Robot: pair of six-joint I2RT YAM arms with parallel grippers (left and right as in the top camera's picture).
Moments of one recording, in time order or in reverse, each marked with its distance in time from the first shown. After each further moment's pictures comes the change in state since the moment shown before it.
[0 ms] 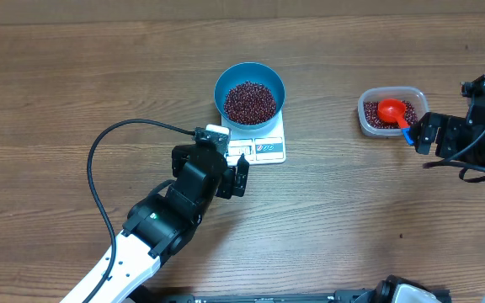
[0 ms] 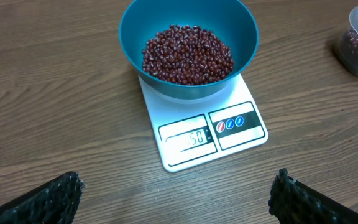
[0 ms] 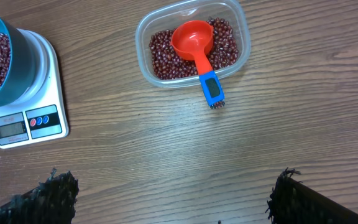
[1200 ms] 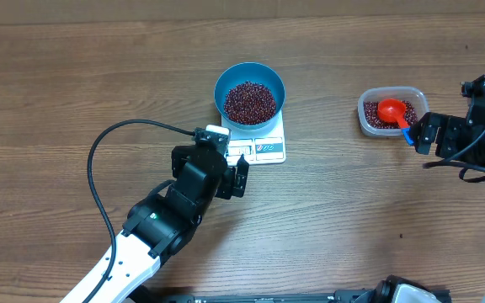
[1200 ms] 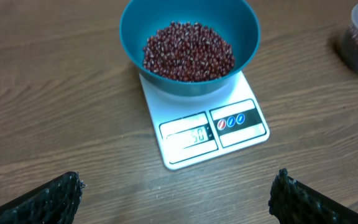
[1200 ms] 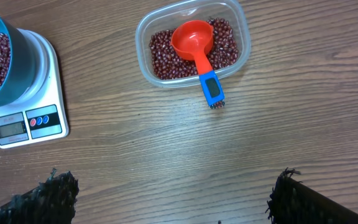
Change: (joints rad) left arm 0.000 0.000 0.000 -0.017 0.000 0.000; right arm 0.000 0.000 0.000 0.000 0.000 0.000
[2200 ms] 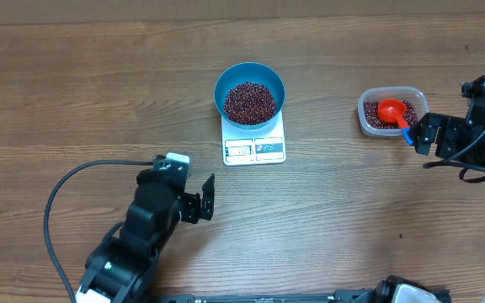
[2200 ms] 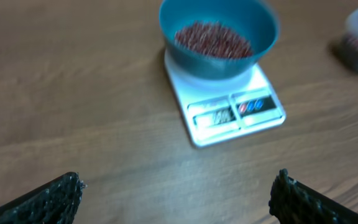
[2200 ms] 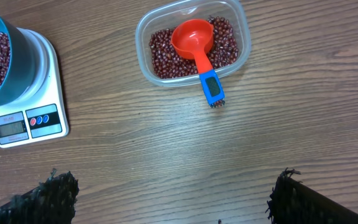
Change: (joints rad) left arm 0.192 -0.412 -0.248 0.003 0.164 0.111; right arm 0.000 0.000 0.000 -0.003 0.000 0.000
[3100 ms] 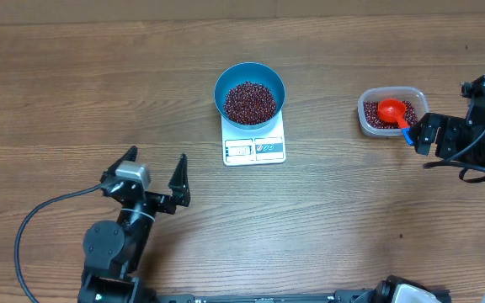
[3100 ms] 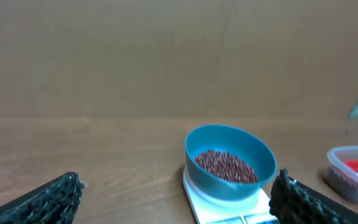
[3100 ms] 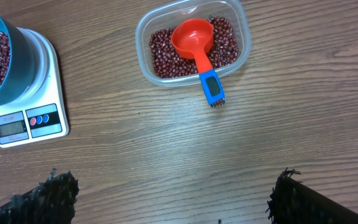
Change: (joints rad) left arm 0.282 -0.277 -0.238 0.483 0.175 0.030; right arm 0.000 0.000 0.000 -0.002 0.000 0.000
